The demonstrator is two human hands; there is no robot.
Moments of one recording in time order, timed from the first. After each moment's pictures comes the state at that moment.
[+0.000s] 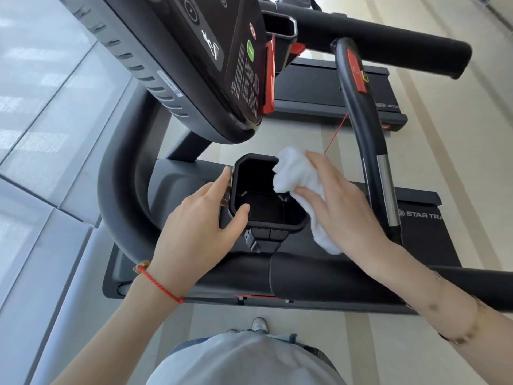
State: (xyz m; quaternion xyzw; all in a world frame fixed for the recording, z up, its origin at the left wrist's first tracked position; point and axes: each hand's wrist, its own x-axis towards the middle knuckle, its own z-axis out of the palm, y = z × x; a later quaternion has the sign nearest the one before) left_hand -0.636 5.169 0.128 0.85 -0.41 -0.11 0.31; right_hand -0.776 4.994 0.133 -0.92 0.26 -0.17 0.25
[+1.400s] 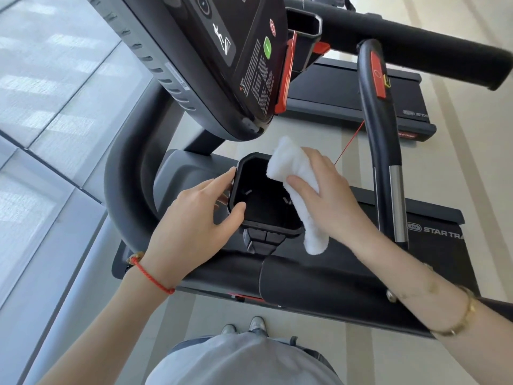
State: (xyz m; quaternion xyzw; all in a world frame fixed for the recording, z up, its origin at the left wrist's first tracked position) left_hand -0.637 5.168 0.122 0.85 -0.40 -0.08 0.34; right_hand -0.745 4.973 0.125 -0.88 0.25 -0.12 0.39
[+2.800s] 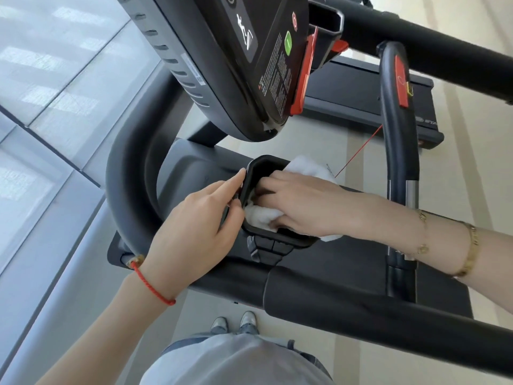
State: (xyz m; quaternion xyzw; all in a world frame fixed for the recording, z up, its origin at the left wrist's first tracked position) left_hand -0.638 5.169 0.126 0.85 -0.40 -0.10 0.32; right_hand -0.693 4.975 0.145 -0.98 -0.15 0.16 0.02
